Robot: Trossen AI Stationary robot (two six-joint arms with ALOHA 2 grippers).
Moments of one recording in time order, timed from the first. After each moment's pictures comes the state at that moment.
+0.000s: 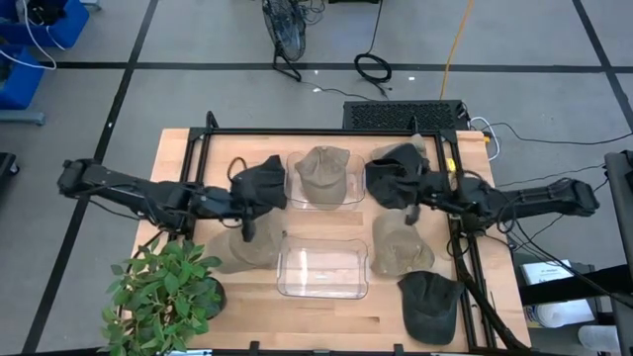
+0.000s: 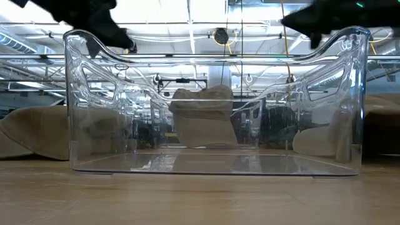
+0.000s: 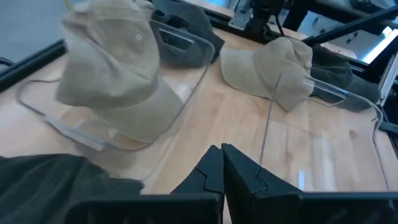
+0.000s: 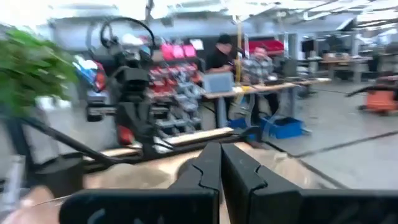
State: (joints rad) left arm -0.16 0.90 0.62 -0.19 -0.31 -0.40; right arm 0.04 0.64 0.35 0.43 0.35 0.05
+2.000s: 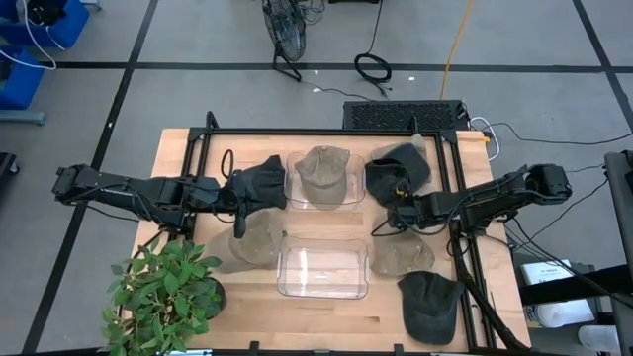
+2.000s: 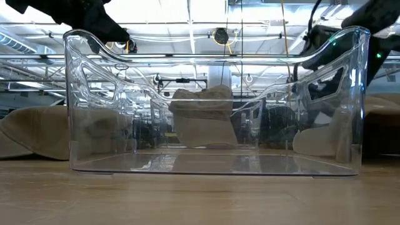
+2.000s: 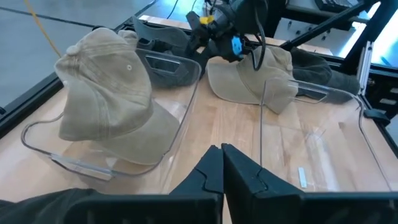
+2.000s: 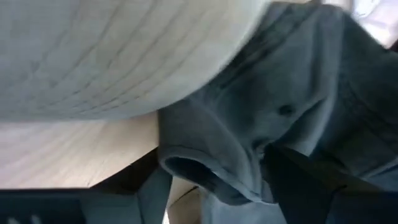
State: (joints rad) left arm -0.09 0.80 0.58 -0.15 -0.19 -0.21; right arm 0.04 1.27 0.48 -0.61 0.69 -0.75
